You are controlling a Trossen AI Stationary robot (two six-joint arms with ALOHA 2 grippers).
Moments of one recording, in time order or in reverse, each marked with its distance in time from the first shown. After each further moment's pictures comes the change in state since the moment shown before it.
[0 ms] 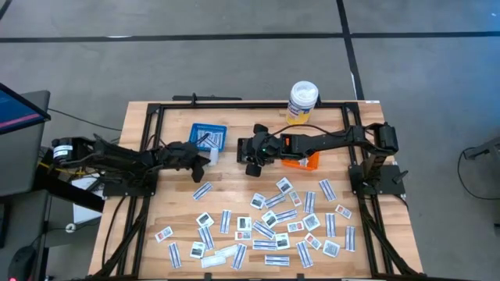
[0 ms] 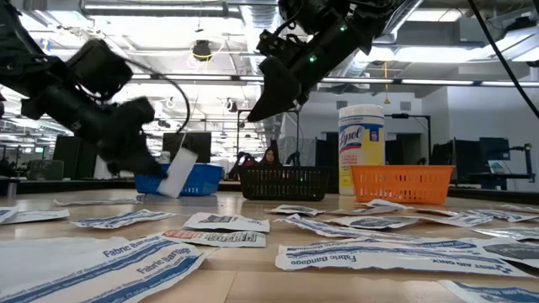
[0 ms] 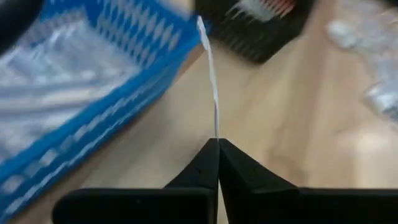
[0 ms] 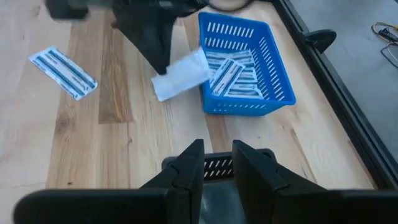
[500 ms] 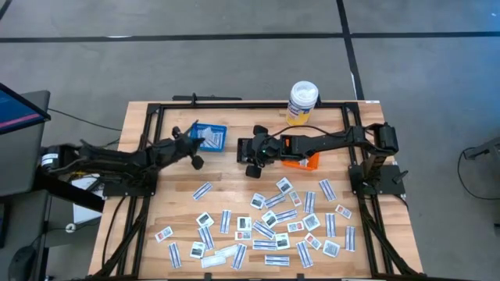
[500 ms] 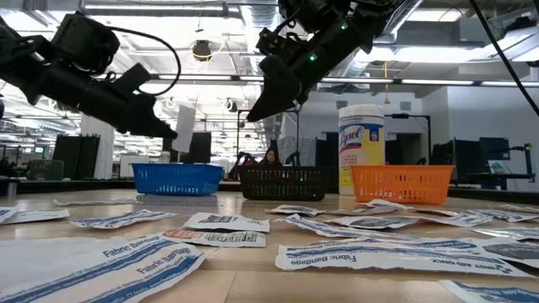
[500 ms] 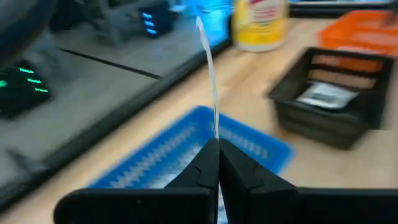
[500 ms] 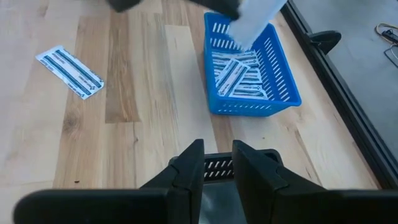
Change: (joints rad) left arm 0.005 -0.205 0.002 0.043 -0.406 0.368; right arm 0.010 0.000 0.000 0.001 0.000 0.000
